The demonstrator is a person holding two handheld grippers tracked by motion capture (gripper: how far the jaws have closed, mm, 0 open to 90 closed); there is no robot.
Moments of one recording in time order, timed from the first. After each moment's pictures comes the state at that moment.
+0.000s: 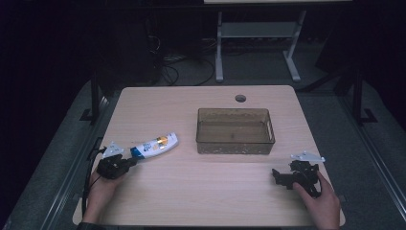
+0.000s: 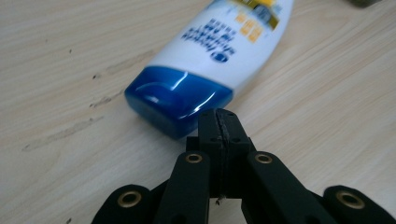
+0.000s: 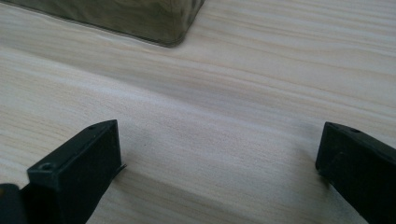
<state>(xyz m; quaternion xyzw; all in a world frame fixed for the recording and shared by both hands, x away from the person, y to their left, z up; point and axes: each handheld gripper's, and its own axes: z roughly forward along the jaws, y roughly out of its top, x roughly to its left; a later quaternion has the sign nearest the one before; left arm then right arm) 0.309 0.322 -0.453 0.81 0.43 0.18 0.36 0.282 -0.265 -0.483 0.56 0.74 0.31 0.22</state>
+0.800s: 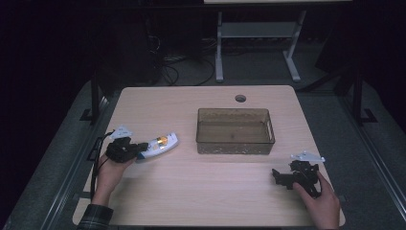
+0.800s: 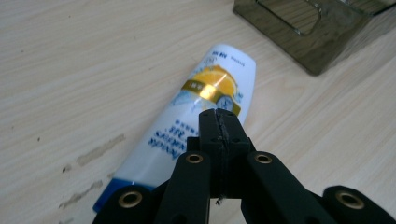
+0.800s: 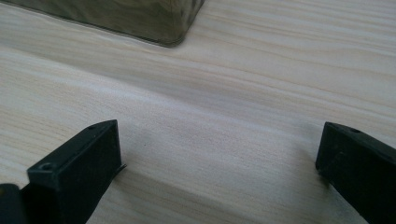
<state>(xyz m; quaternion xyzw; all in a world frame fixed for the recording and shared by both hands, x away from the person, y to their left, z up) 0.348 0.293 -0.419 0.81 0.41 0.15 0.40 0.282 -0.265 -0.483 0.56 0.74 0.31 0.22</state>
